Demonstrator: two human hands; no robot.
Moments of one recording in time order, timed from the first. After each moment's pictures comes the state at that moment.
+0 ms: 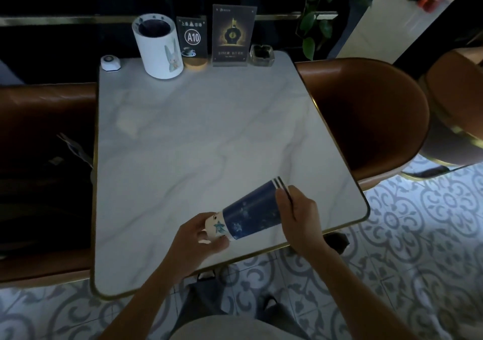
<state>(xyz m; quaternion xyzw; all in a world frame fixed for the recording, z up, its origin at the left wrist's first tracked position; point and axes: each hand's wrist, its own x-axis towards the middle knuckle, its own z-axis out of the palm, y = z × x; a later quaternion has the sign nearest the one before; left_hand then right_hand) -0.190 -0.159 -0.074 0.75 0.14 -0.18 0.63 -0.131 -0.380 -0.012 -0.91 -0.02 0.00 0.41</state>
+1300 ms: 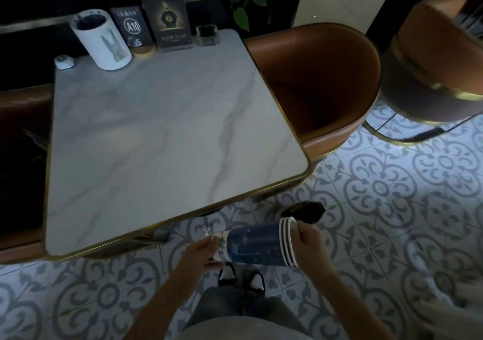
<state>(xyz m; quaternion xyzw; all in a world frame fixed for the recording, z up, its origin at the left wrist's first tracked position) -0.304 -0.374 -0.090 0.61 0.31 -0.26 0.68 -0.286 -0.614 -0.067 -0.85 0.10 0.10 0.51</state>
